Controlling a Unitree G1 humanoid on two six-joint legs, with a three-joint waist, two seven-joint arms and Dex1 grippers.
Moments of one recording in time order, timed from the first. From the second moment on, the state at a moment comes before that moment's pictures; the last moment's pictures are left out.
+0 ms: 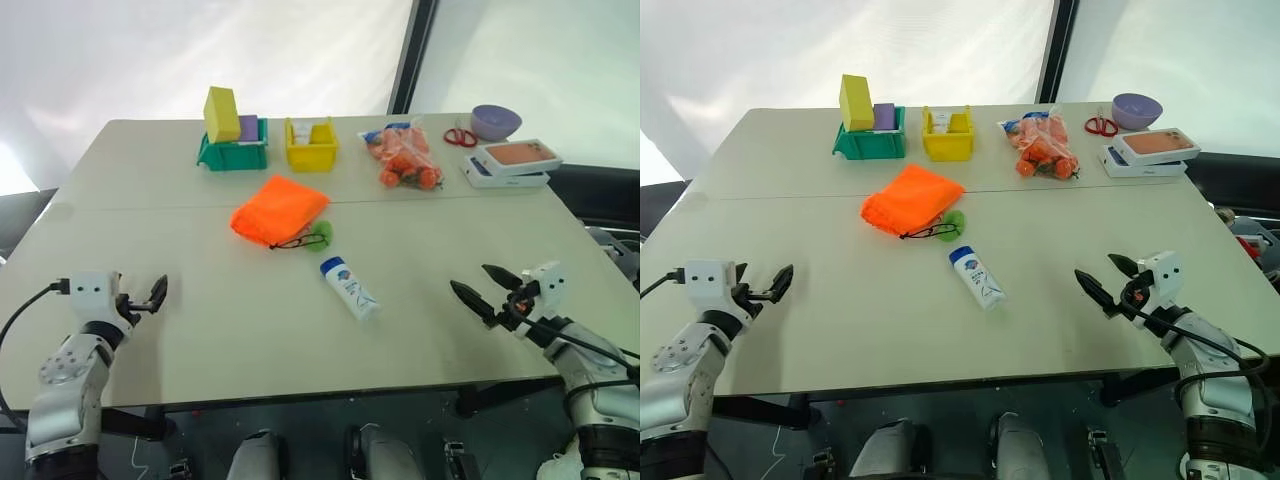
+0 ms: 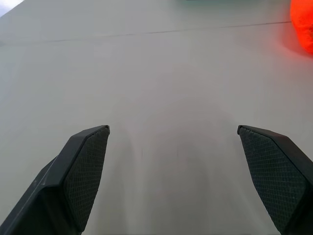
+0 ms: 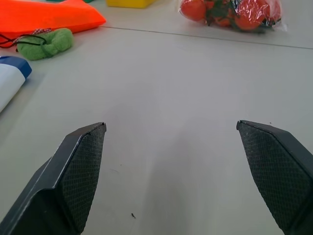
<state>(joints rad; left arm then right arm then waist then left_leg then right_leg) 0.00 0.47 0.42 -0.03 -0.32 0.29 -0.34 -0.08 -0.56 -0.34 0.16 0.43 0.13 0.82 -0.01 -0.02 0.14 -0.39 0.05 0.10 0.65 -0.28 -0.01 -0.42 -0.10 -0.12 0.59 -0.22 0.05</state>
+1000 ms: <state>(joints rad) -0.71 0.45 -0.07 0.69 0.09 -0.14 -0.43 -0.12 -0.45 -0.12 -0.26 0.48 0.30 0.73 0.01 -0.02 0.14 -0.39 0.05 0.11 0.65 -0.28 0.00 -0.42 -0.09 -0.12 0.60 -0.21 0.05</state>
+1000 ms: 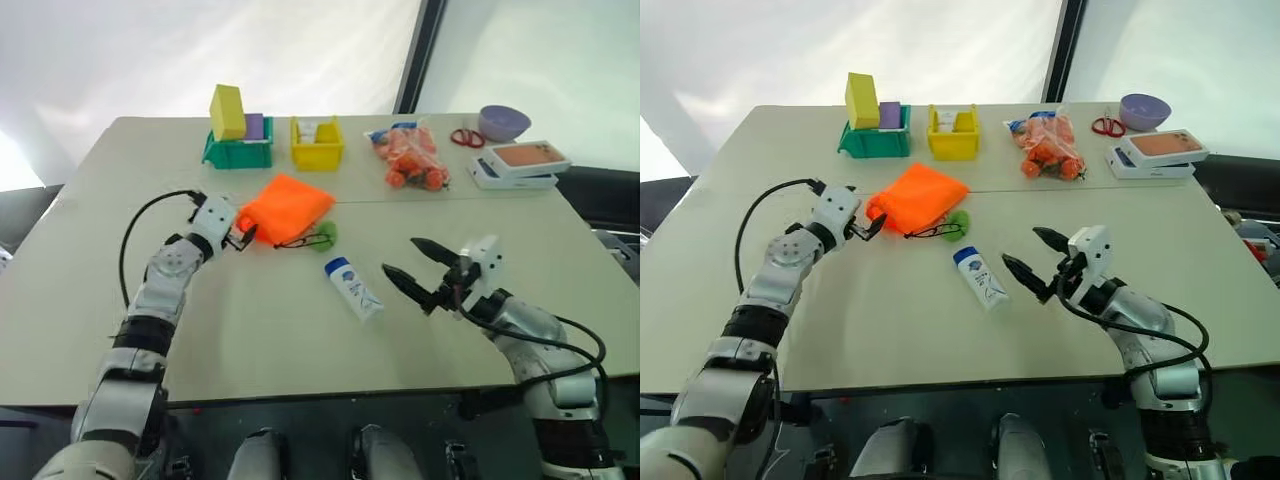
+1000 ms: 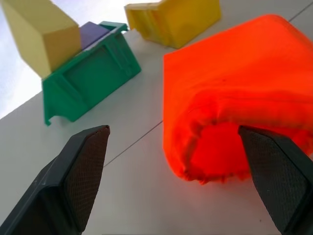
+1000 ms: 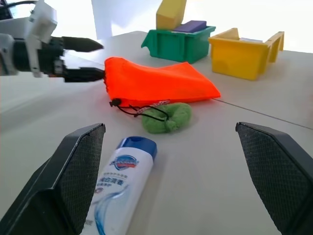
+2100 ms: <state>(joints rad) -0.51 0.58 0.00 0.34 -0.10 0.21 -0.74 -0.04 -0.47 0.08 -0.41 0.43 0.54 0.59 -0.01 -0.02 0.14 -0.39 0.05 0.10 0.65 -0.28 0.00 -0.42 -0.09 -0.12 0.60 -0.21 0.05</state>
